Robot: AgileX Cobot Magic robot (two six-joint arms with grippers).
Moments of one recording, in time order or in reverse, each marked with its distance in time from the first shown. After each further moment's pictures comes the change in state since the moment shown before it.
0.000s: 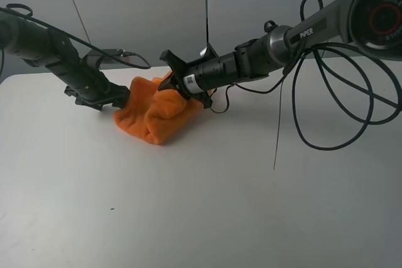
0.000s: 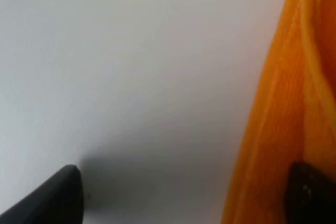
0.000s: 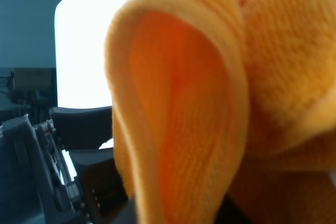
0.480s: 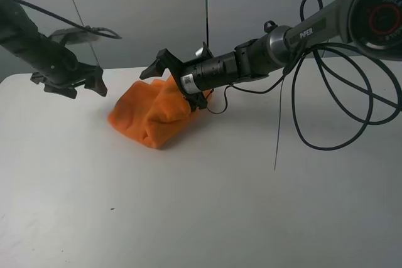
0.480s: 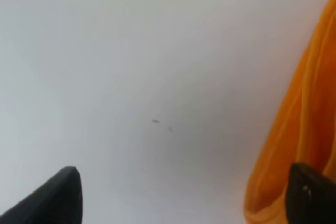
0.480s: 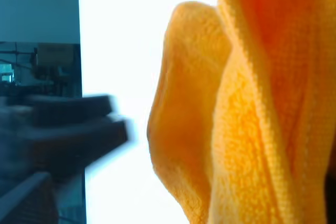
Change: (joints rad) left arm 0.122 -0.195 0.019 -0.016 0.137 -0.011; right arm 0.000 0.000 0.000 0.002 0.078 -0.004
